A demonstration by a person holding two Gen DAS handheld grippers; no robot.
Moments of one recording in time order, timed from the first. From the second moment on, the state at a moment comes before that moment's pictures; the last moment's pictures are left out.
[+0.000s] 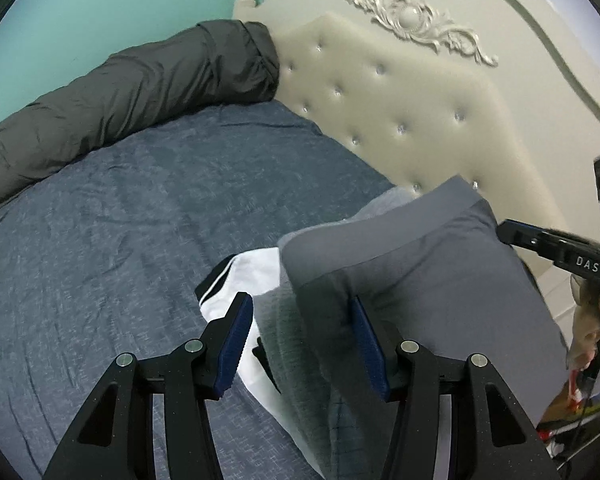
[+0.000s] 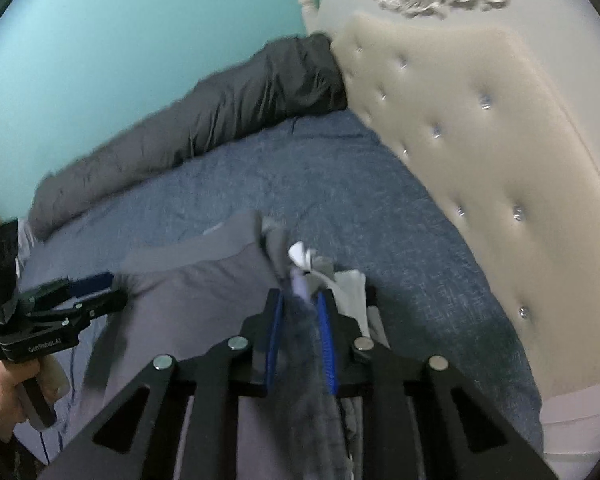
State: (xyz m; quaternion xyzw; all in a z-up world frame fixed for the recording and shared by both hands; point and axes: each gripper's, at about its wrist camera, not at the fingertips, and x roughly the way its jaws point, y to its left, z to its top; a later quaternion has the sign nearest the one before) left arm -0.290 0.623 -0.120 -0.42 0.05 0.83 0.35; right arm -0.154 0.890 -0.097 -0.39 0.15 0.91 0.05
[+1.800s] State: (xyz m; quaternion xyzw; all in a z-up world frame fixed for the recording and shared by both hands) left arm -0.087 0.523 -0.081 -0.37 0.08 0.85 0.36; right arm 0.068 0.835 -0.074 -0.28 0.19 0.94 0.10
